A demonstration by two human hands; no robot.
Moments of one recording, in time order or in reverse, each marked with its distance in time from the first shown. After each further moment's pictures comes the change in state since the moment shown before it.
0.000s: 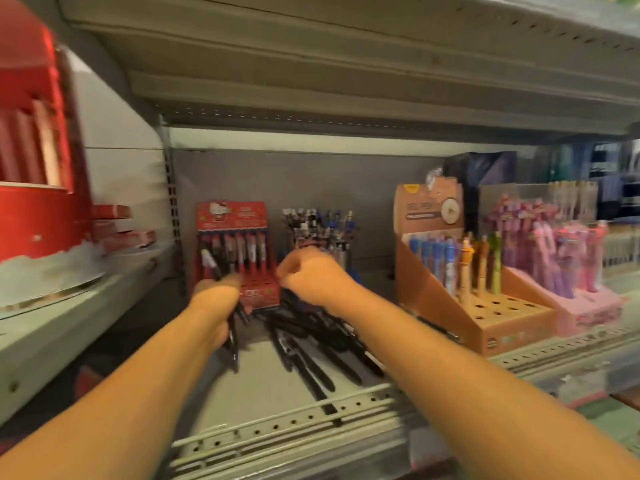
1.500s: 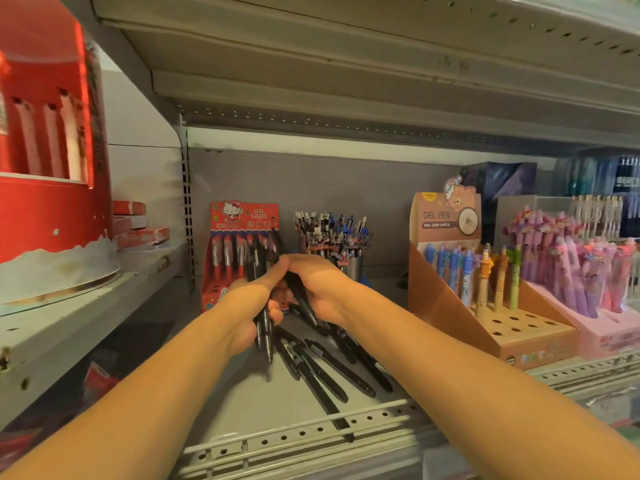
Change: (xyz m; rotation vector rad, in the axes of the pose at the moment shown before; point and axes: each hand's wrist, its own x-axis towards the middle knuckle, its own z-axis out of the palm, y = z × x) left_hand -0.019 0.011 0.006 -0.088 -0.251 -0.179; right_hand 0.024 -0.002 0.023 1.196 -0.092 0.347
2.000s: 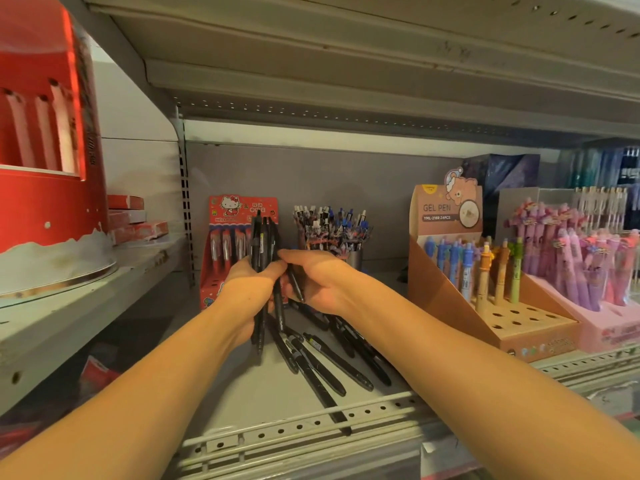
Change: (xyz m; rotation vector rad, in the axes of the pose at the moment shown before) left_hand -0.003 -0.001 0.004 0.263 0.118 0.273; right_hand -0.007 -0.006 -0.005 0.103 -0.023 0.115
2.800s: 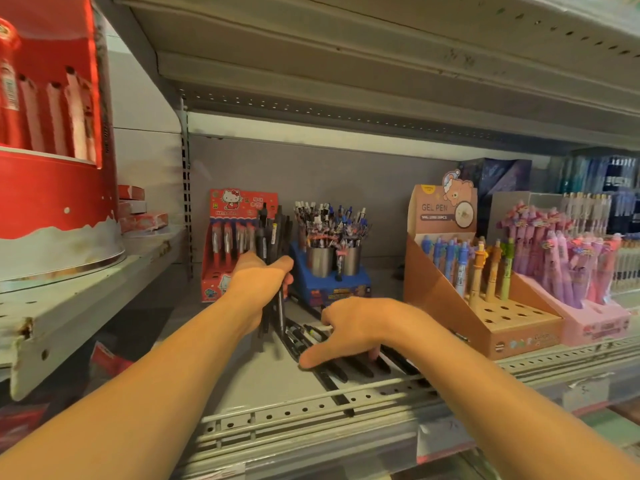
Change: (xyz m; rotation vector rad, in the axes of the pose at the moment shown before) left_hand -0.003 0.002 0.006 0.058 -0.004 -0.028; right_hand -0.077 0.016 -0.029 -1.728 -0.094 0.123
